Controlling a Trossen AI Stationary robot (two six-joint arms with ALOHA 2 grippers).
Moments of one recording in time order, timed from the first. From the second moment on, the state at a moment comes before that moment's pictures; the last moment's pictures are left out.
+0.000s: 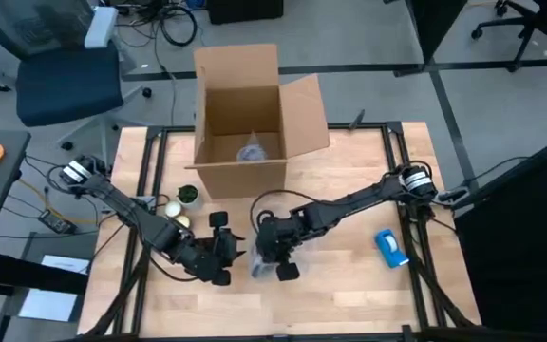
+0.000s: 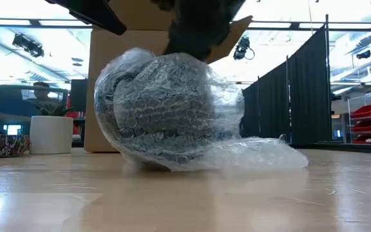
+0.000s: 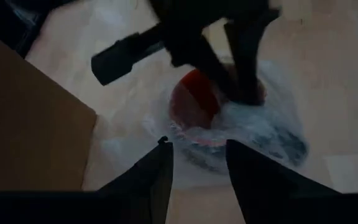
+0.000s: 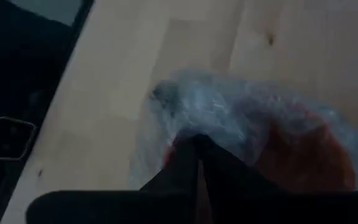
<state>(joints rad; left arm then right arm) -0.60 1.41 1.03 -0.47 -0.64 -0.32 0.24 1.98 1.52 -0.47 -0.12 0.08</state>
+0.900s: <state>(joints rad) -0.74 1.67 1.02 -0.47 -0.61 -0.84 0.20 1.98 1.41 -0.27 -0.10 0.13</state>
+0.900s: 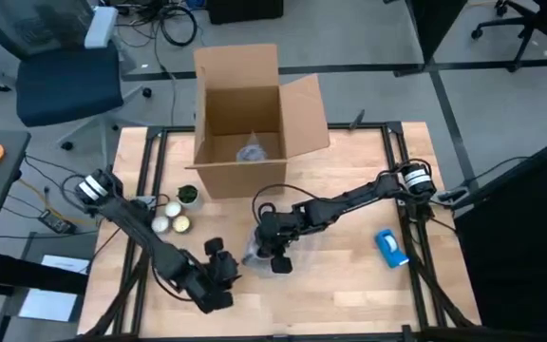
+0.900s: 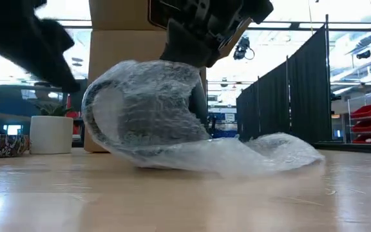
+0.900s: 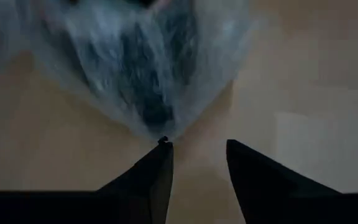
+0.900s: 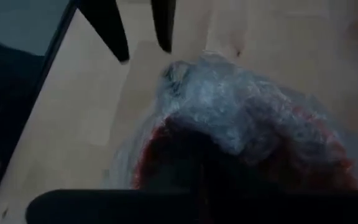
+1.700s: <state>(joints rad) -0.74 1.71 1.02 -0.52 -0.74 -0.95 0.22 1.78 1.40 -0.33 -0.03 0.04</state>
